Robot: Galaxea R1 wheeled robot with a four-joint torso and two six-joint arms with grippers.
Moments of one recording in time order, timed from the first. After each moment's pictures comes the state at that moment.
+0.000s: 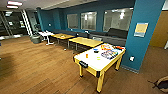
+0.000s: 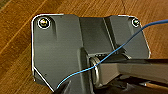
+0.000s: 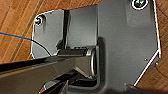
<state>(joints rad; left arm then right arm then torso) 1.53 3.04 -2.73 0.15 -0.10 -0.04 -1.56 3.08 -2.72 -0.18 0.05 0.22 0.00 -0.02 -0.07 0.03</state>
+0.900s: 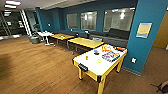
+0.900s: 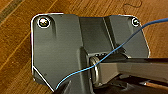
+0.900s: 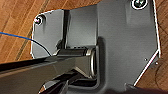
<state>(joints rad) 1.53 3.05 -2.72 0.15 -0.10 -0.04 -1.56 3.07 -2.72 -0.18 0.05 0.22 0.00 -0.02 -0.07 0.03</state>
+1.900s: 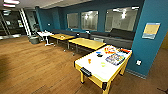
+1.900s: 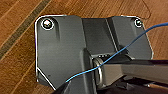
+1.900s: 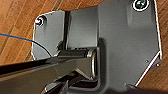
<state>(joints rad) 1.53 3.04 -2.73 0.15 -0.10 -0.04 -1.56 3.08 -2.72 -0.18 0.05 0.22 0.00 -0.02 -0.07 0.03</state>
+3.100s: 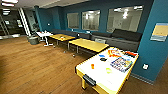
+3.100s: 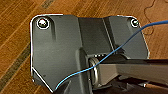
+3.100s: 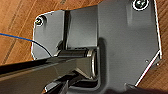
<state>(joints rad) 1.53 3.04 -2.72 0.15 -0.10 -0.04 -1.56 3.08 -2.72 -0.18 0.05 0.22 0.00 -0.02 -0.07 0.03</state>
